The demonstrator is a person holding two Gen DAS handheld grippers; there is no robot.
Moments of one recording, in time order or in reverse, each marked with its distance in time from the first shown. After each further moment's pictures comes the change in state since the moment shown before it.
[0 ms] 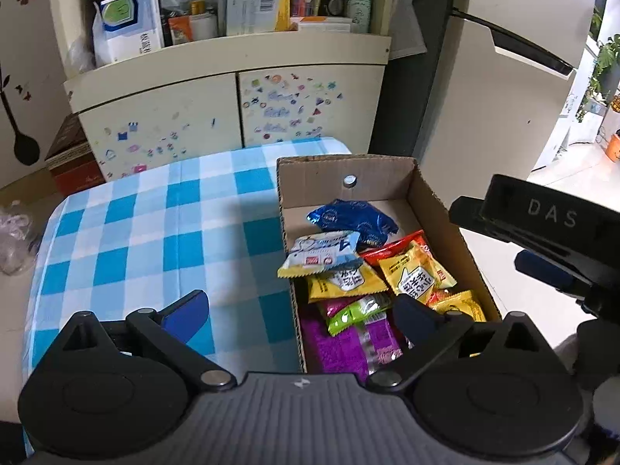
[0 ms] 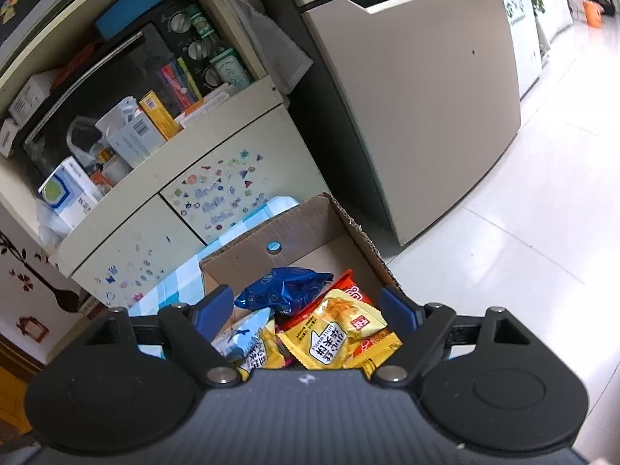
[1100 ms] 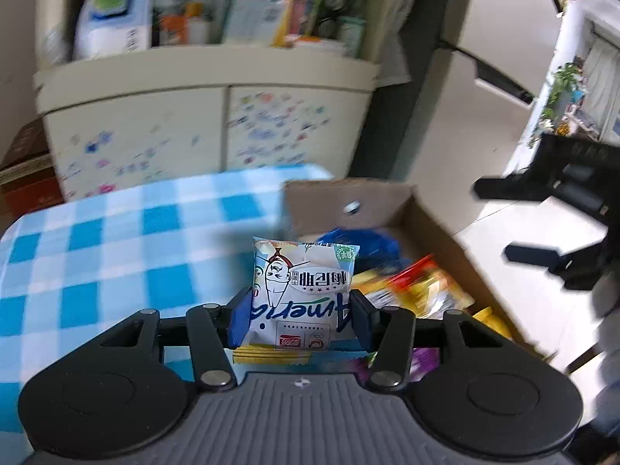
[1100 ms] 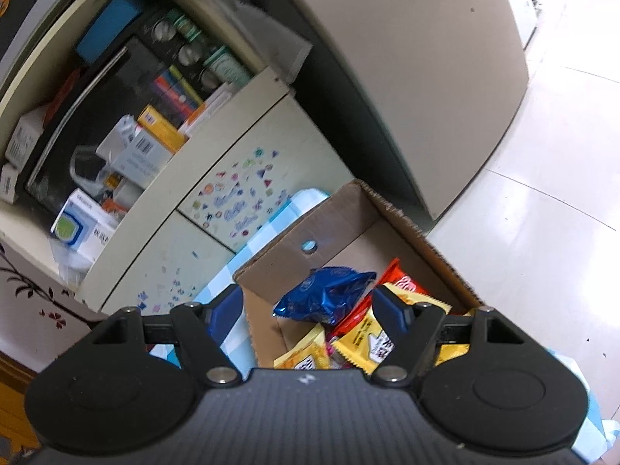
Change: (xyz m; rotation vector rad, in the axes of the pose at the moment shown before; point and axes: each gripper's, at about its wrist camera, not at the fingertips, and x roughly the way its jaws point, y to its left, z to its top) left arm 0.039 0.066 0.002 0.017 -0.132 -0.229; right arm 0.028 0.002 0.013 0.204 0.028 0.075
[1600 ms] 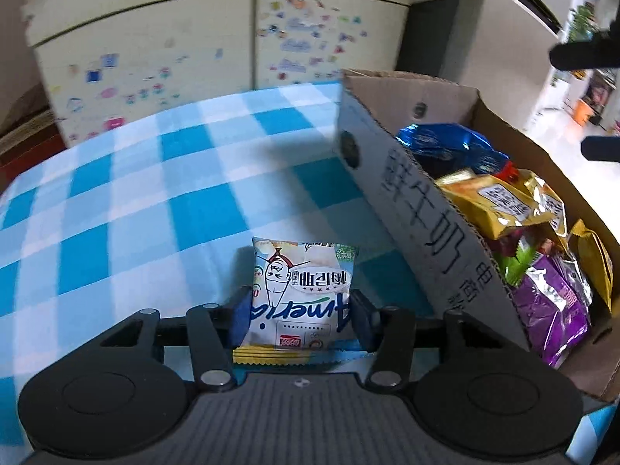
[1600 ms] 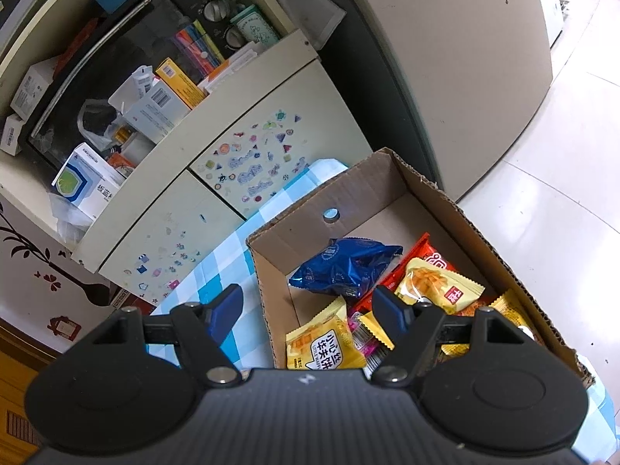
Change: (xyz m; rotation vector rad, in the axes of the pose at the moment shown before) left arm 0.064 0.058 -0.052 0.071 0.152 0.085; right arm 0.024 0.025 -0.019 -0.095 0.081 0.013
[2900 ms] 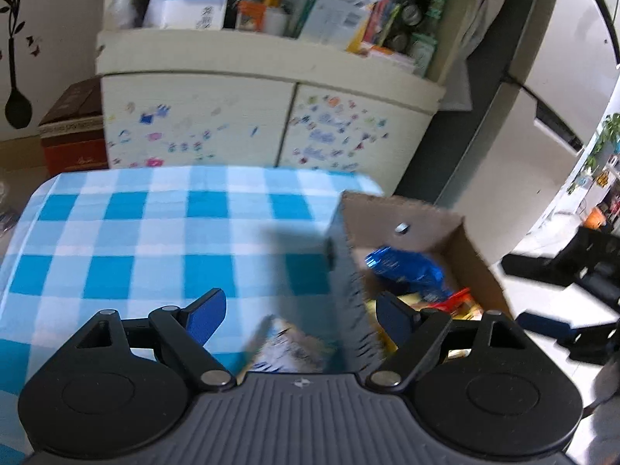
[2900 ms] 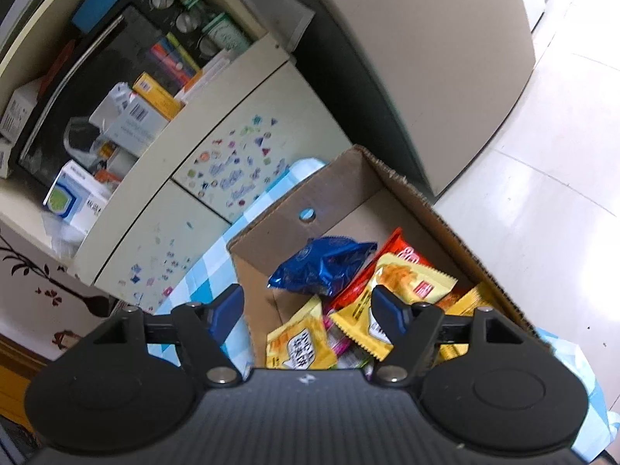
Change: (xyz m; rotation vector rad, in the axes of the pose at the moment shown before) left arm -0.066 -0.010 0.037 -0.252 -0.134 0.011; right arm -0.002 -0.021 0.001 0.059 0.024 0.007
